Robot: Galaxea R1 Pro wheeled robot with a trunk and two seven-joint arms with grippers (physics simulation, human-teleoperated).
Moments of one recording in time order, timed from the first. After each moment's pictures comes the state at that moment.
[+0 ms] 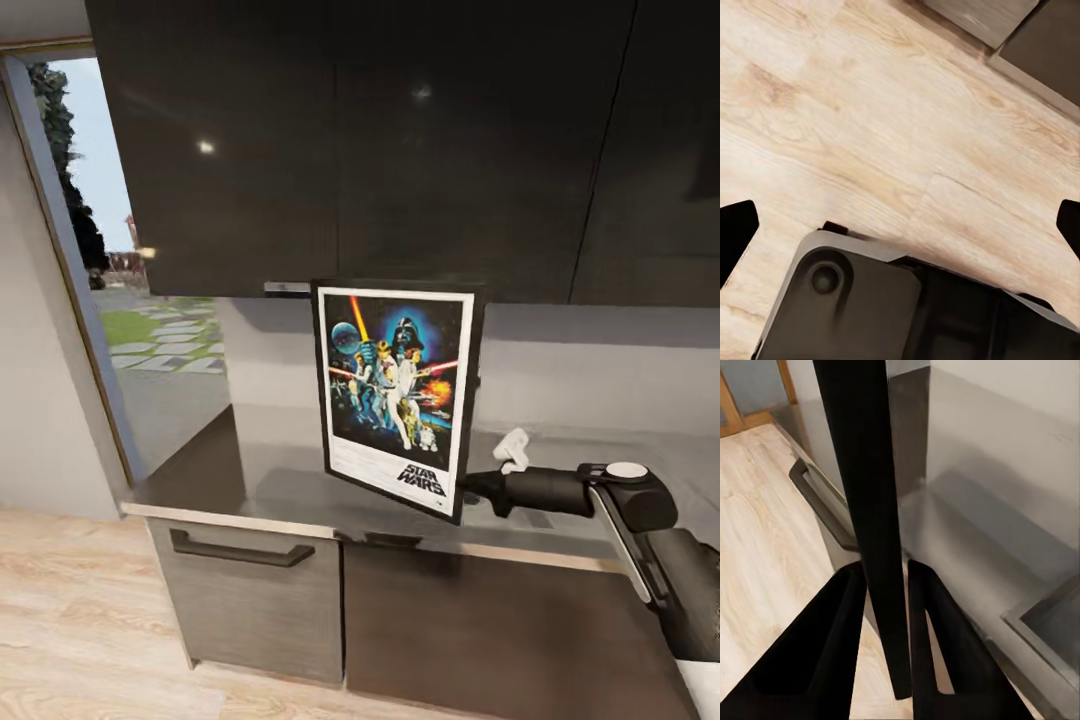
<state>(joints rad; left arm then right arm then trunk) 0.35 -0.17 0.31 -1.01 0.07 0.09 -0.10 -0.54 -0.33 0.04 -1.55 0.02 0.78 1.03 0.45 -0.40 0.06</state>
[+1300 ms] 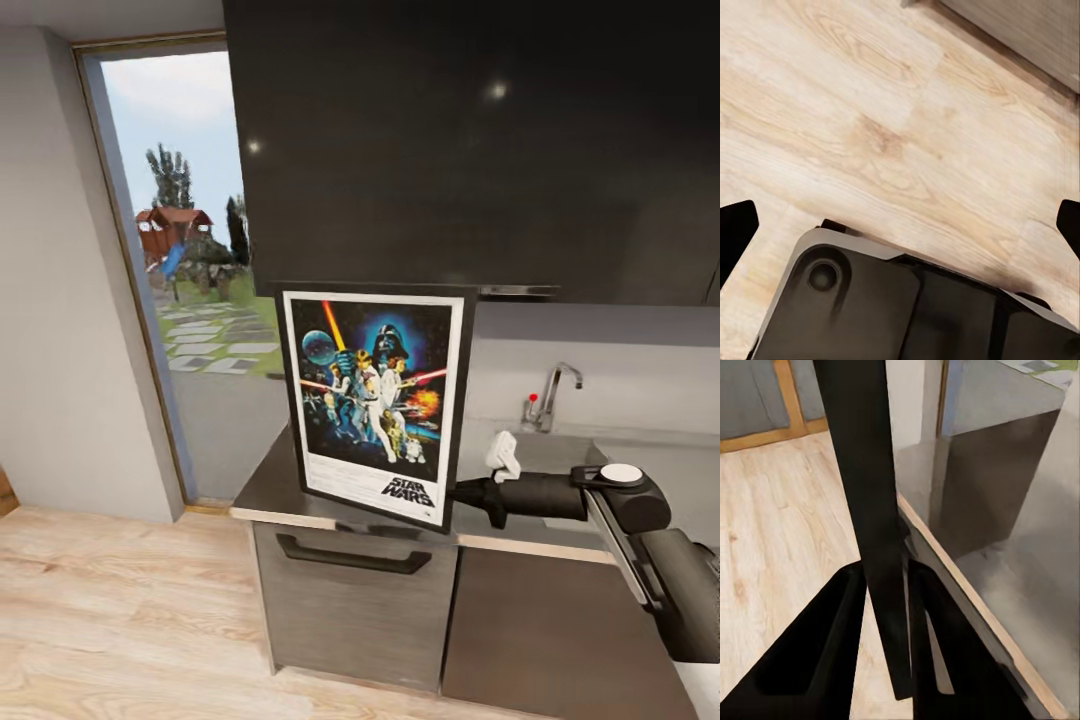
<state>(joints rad) 0.35 -0.17 0.31 -1.00 0.08 0.09 -0.09 -0.54 -0.33 0.07 -1.54 0.03 0.70 1.15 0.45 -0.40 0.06</state>
